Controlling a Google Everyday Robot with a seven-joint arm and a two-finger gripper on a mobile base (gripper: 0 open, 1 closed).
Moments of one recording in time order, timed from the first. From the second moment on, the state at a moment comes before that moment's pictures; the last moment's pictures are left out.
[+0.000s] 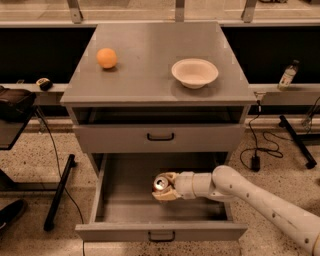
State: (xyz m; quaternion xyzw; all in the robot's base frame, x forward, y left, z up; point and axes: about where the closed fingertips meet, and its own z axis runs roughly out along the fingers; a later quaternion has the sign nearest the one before) arm 0.566 -0.008 0.481 -0.53 0.64 0.32 0.45
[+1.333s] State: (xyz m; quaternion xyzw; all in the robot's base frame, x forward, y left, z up) arm 0.580 0.017 0.426 -0.52 0.64 0.37 0.42
